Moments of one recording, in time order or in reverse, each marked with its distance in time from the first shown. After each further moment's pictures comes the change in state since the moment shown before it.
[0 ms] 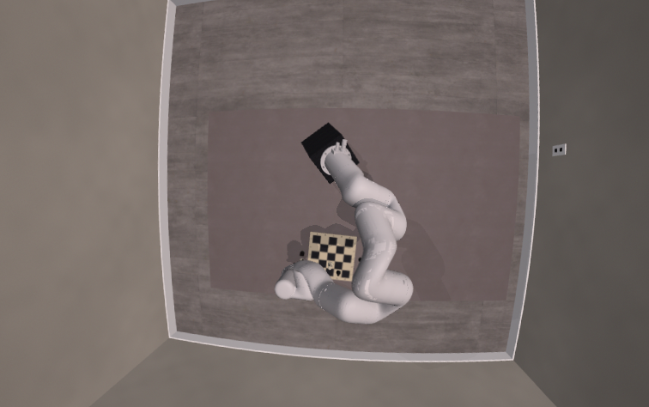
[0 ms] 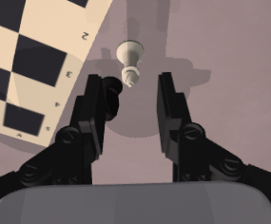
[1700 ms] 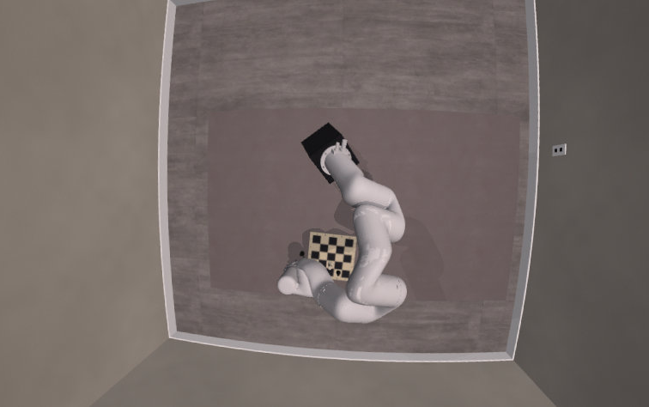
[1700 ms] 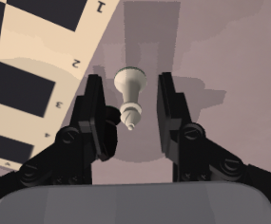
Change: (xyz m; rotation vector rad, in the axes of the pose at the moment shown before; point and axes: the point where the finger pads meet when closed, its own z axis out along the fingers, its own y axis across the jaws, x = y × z) arm 0.000 0.000 0.037 0.000 0.000 0.000
